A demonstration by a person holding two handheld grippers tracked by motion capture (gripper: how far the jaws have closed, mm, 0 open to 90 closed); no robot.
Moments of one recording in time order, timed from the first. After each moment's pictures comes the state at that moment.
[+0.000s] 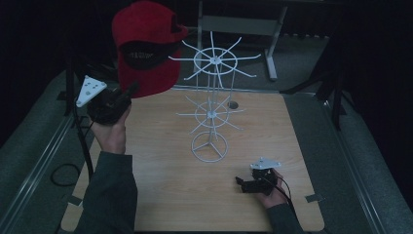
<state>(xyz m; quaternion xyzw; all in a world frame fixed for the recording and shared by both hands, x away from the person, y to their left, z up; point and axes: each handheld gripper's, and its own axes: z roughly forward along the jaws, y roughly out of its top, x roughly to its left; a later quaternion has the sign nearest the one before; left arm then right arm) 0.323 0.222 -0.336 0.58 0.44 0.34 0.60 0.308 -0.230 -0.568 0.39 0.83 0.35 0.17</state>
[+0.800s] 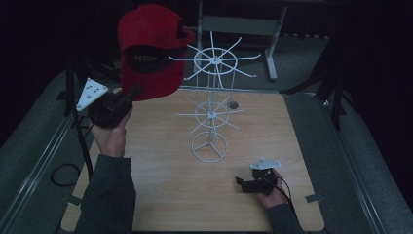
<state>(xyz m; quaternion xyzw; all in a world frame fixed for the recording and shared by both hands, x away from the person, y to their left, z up) 0.318 0.221 -0.340 0.60 0.42 0.33 0.60 0.309 -0.230 -0.568 0.39 0.83 0.35 0.17</state>
